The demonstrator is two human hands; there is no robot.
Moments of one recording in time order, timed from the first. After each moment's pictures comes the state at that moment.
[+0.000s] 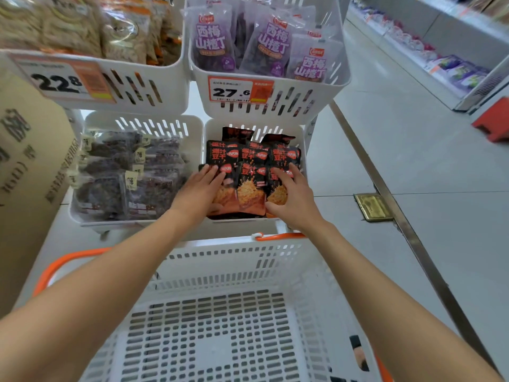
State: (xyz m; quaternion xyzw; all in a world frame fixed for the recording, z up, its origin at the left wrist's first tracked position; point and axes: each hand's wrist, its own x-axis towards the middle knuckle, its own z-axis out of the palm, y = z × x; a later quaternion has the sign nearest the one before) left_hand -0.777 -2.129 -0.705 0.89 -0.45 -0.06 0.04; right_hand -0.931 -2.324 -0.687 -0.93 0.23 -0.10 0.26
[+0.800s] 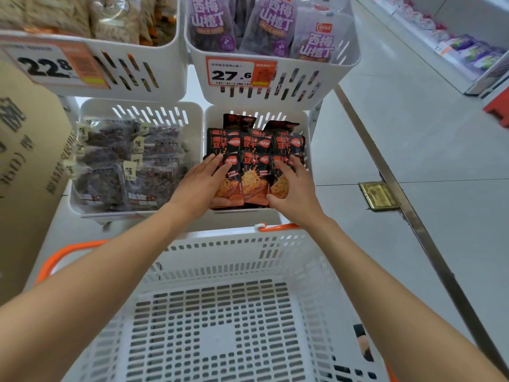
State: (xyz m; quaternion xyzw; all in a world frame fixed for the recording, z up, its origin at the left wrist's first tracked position) left_hand -0.781 -2.124 -0.707 0.87 -0.48 -0.03 0.08; right_hand -0.932 -2.315 -0.693 -0.93 0.24 -0.11 0.26
